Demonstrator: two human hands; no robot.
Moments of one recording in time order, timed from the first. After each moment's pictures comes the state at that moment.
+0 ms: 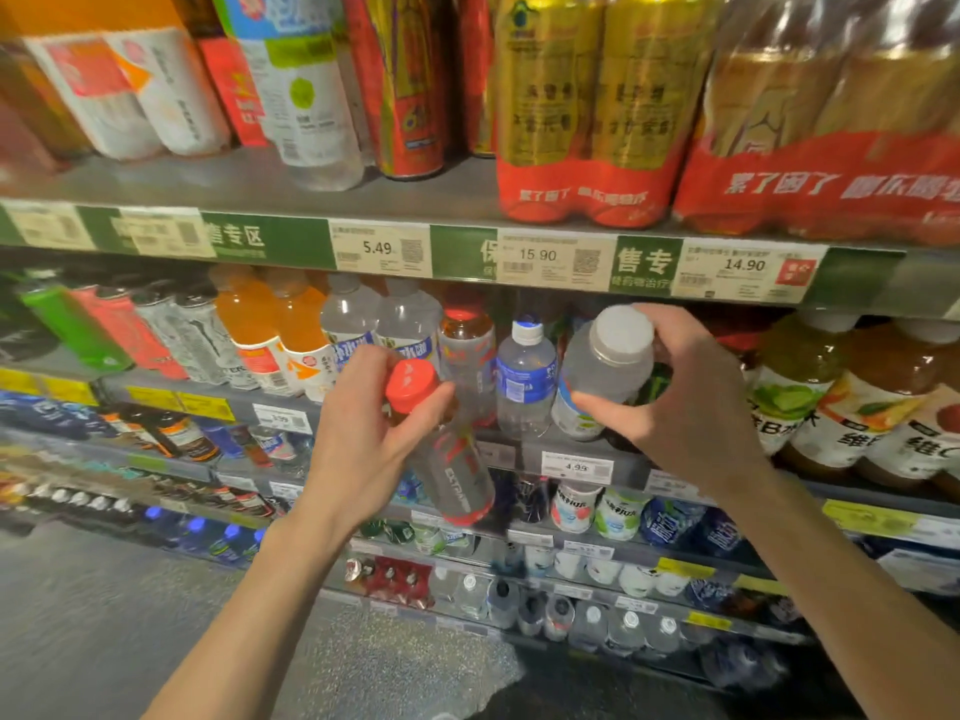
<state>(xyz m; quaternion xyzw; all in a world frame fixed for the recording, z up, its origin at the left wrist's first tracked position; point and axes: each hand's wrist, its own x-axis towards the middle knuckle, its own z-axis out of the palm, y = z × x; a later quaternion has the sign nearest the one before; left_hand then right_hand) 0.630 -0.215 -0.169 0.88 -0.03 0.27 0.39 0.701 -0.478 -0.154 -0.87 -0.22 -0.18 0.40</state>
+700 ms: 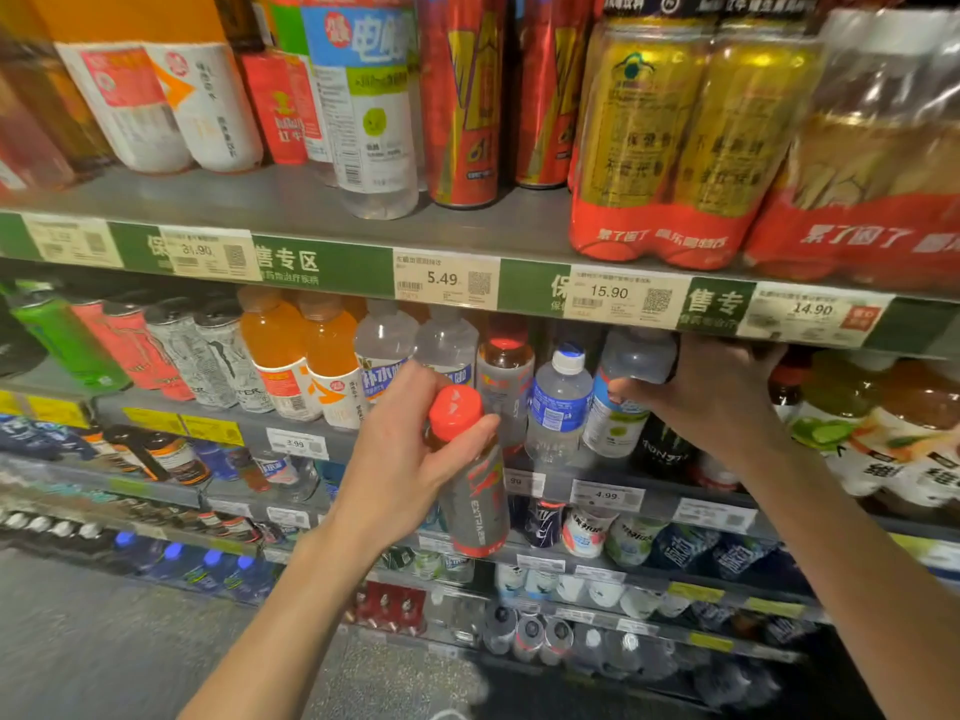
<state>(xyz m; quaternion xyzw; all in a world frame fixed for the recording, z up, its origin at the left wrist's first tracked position) 0.642 -0.186 -0.168 0.87 -0.10 0.25 0.41 0.746 -0.456 -0.152 -0.98 -0.07 -0.11 0.12</state>
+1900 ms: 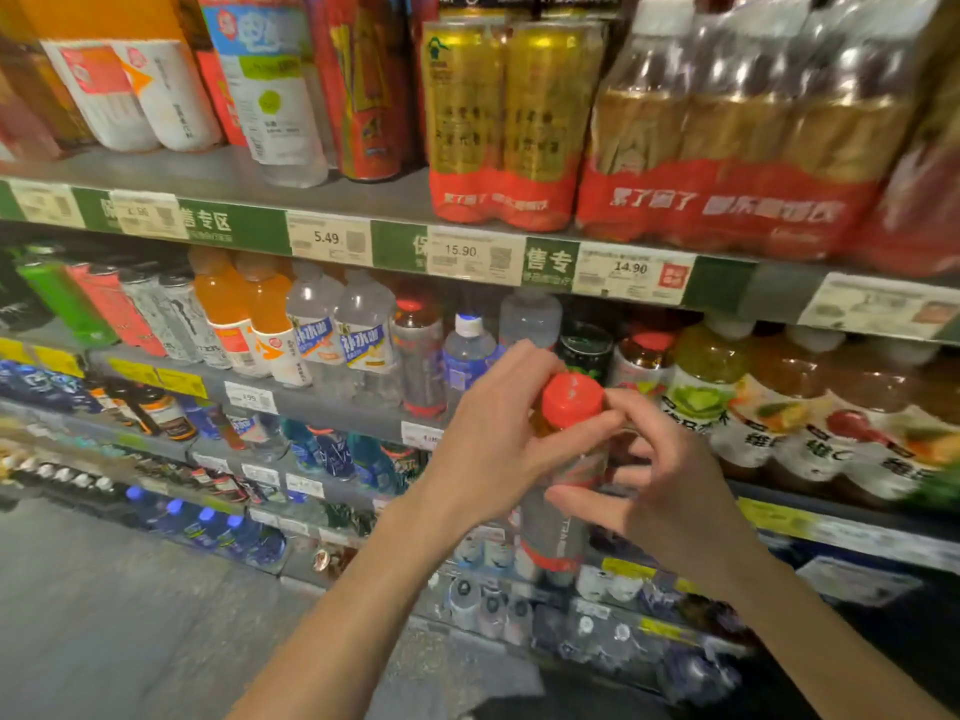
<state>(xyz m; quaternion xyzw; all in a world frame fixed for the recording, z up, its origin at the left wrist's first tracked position) 0.624 -0.377 -0.141 0.86 -0.17 0.20 0.44 0.629 -0.549 -0.152 -0.78 -0.24 0.03 0.57</state>
